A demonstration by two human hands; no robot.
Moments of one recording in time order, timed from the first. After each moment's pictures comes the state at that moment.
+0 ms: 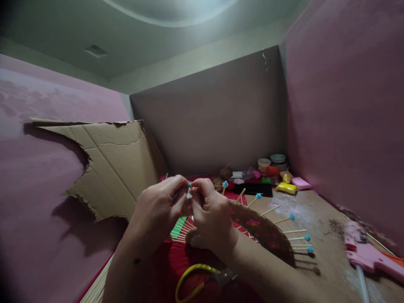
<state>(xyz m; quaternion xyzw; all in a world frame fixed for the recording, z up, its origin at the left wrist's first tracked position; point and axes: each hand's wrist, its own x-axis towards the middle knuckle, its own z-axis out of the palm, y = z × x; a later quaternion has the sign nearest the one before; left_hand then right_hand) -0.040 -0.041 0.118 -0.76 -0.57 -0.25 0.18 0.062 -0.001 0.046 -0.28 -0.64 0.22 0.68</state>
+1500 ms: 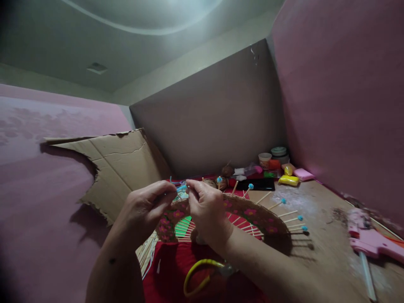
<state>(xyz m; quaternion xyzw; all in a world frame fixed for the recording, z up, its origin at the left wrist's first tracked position) -0.058 -0.053 0.132 -0.79 -0.53 -0.27 0.12 0.058 0.002 0.054 -0.28 -0.60 0.23 0.71</state>
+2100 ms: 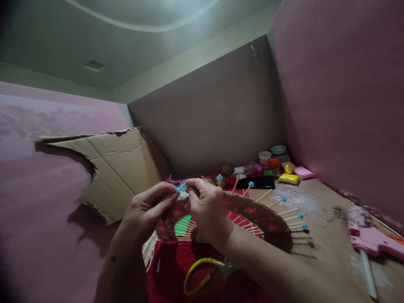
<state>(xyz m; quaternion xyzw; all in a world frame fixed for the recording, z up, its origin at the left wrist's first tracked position) -0.064 -0.043 0.109 -0.73 -0.52 -0.42 -0.16 0.058 0.004 0.054 -0.27 -0.60 0.30 0.69</state>
